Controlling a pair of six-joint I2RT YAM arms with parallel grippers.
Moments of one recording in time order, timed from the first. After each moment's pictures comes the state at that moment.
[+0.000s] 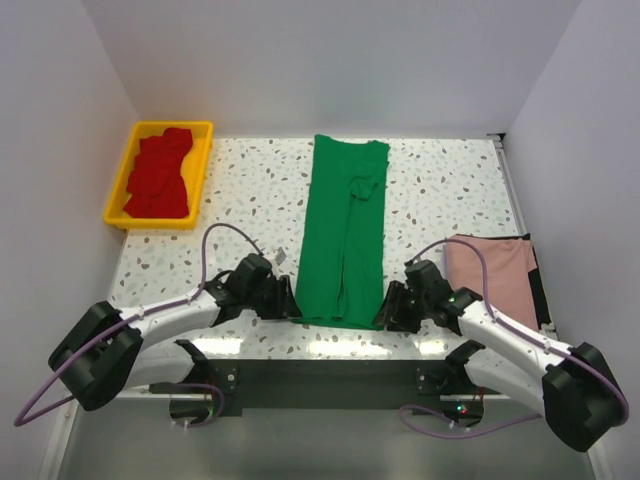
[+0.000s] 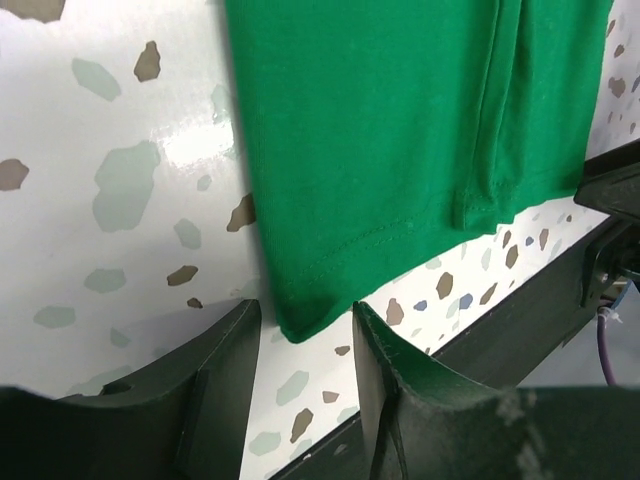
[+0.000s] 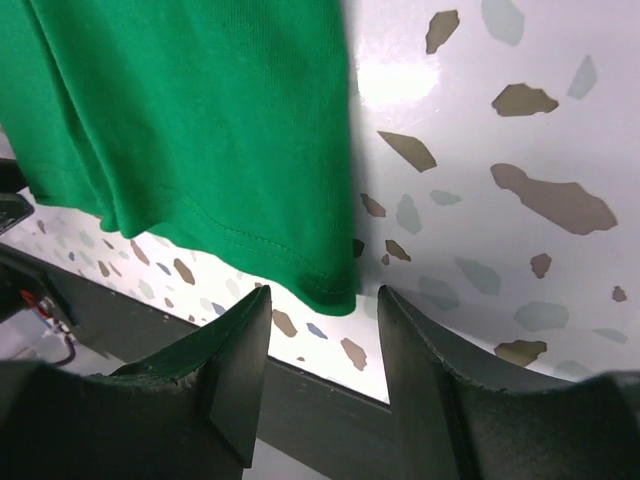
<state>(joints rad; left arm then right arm) -0.70 1.20 0.41 -0.12 0.25 -0.75 0.58 0.98 0.37 -0.44 -0.23 0.87</state>
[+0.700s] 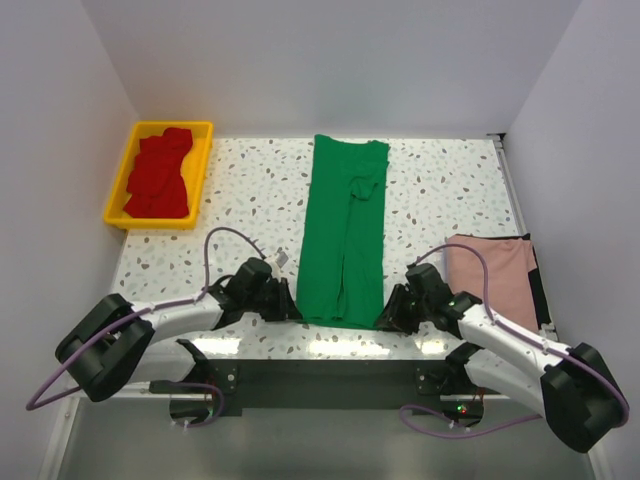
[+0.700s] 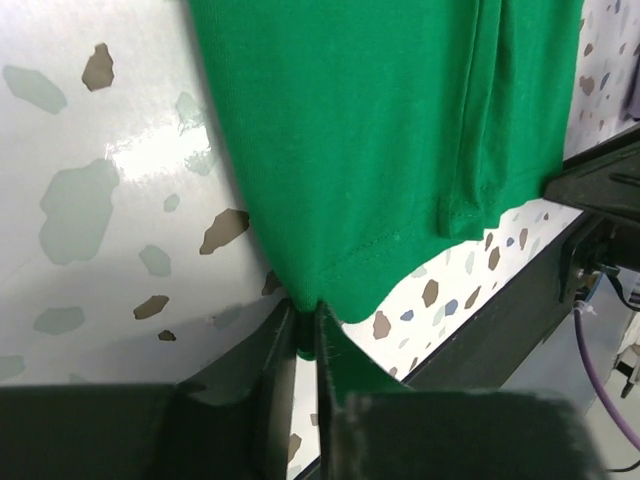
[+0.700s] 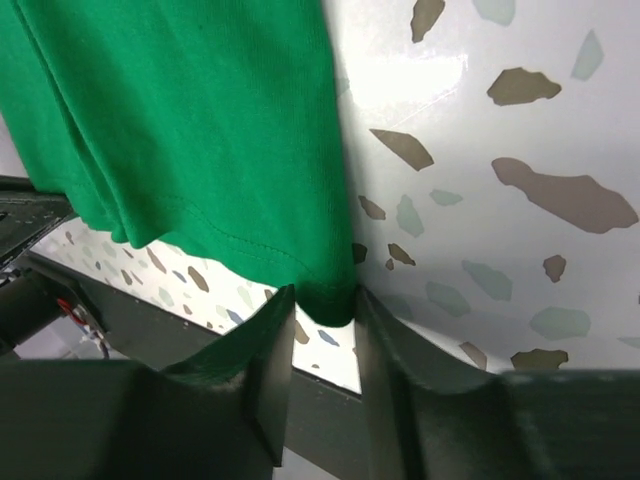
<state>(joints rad) -0.70 1.26 0.34 0.08 0.31 -0.79 0.58 0.96 0.32 -0.37 -0.25 0.97</state>
